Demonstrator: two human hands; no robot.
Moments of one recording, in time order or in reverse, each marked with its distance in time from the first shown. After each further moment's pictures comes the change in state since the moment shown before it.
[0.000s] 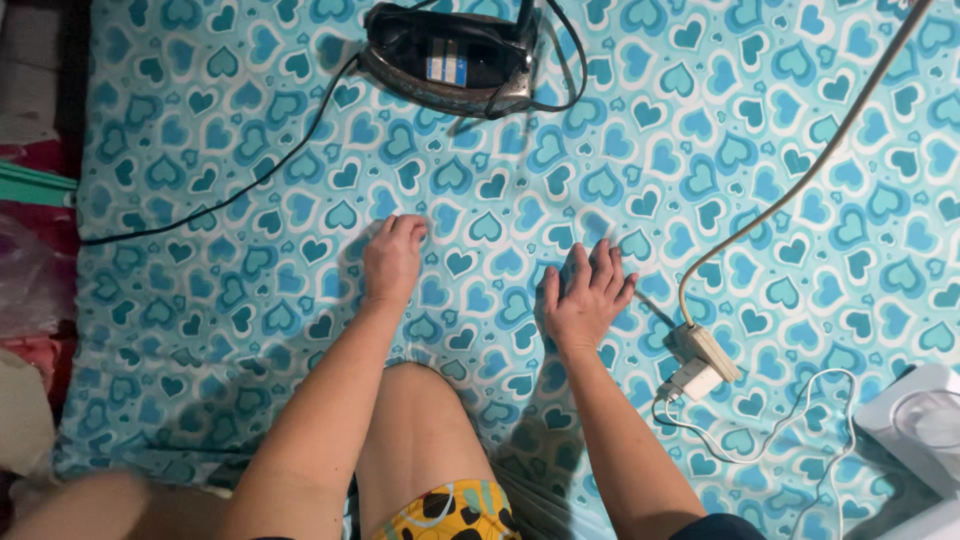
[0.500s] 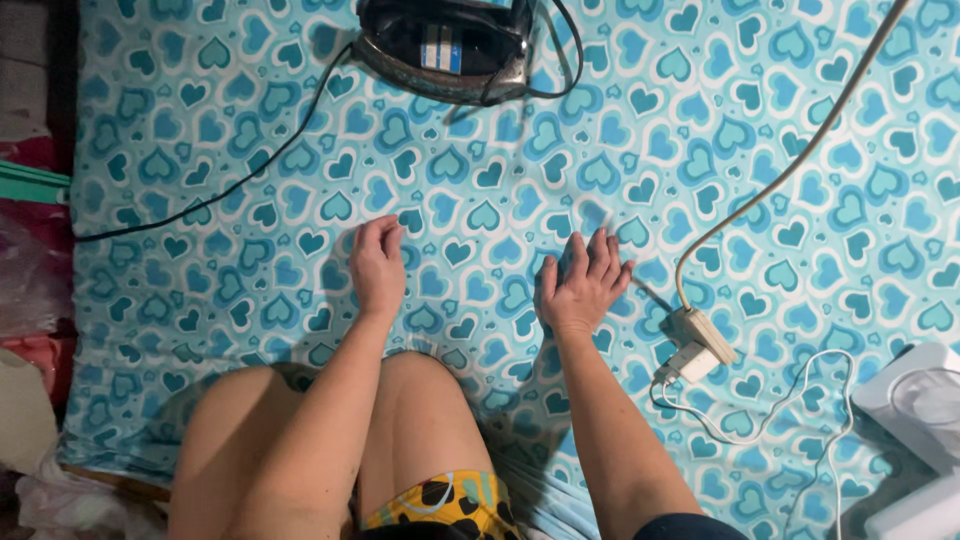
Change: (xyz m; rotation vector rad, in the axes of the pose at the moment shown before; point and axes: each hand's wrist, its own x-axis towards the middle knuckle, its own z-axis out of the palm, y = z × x) left_hand -0.024 0.000 -0.015 -0.217 0.052 -0.320; right_hand -0.007 0.008 0.018 -0.018 0.060 -0.001
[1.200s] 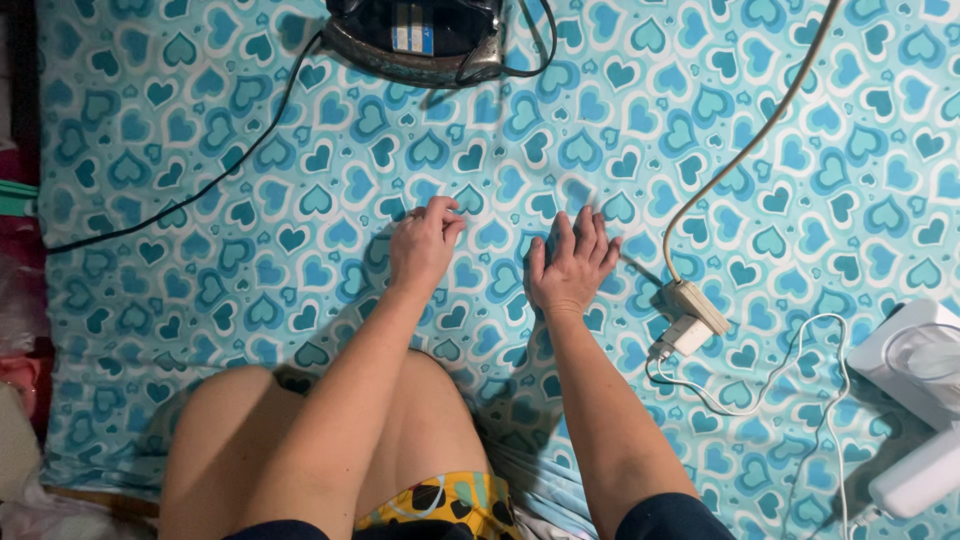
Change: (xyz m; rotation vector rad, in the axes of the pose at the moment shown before) left_hand -0.003 0.043 0.052 0.158 -0.198 0.489; right_hand -0.003 0.000 0.002 -0.010 0.027 -0.002
